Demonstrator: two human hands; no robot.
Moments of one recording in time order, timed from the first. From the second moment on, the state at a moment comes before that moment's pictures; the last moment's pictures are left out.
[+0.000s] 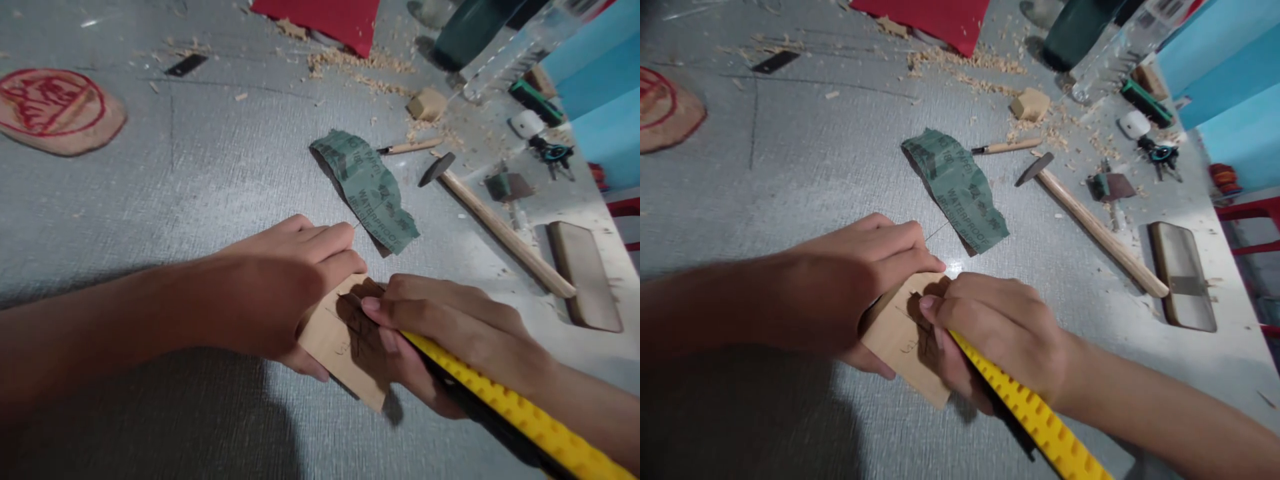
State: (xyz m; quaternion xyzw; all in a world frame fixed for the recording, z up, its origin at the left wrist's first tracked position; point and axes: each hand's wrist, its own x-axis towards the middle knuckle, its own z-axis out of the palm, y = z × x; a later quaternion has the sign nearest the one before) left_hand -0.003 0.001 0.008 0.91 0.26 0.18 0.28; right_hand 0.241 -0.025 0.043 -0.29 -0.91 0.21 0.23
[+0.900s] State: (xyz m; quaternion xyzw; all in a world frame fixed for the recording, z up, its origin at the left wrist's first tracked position) left_hand -0.004 0.001 0.004 0.91 0.25 0.19 0.27; right_hand 0.246 -0.011 0.036 -0.25 -0.89 0.26 0.28
